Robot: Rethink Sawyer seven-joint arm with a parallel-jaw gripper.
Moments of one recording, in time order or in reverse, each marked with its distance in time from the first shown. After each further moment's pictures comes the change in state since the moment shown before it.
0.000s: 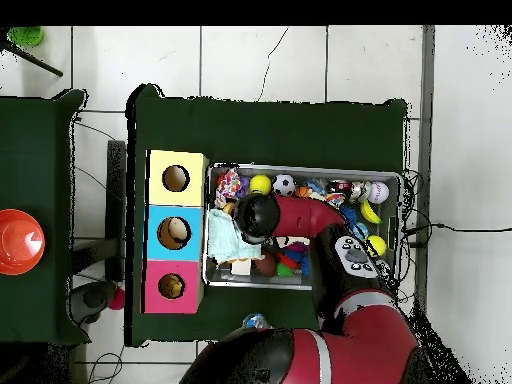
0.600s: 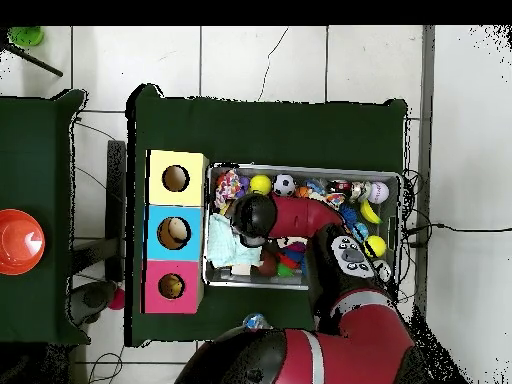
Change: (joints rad) arm 0.013 0.000 -0.009 -0.002 0.000 0.078 0.000
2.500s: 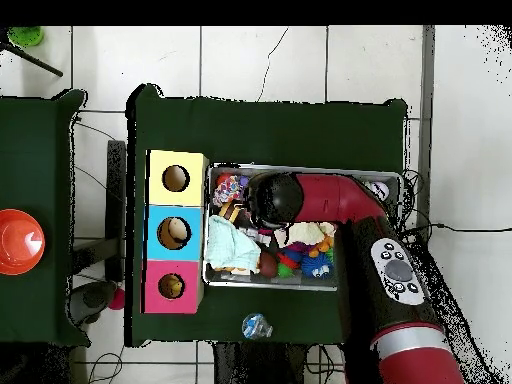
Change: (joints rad) arm -0.099 -0.214 0.110 0.004 -0.070 0.052 0.000
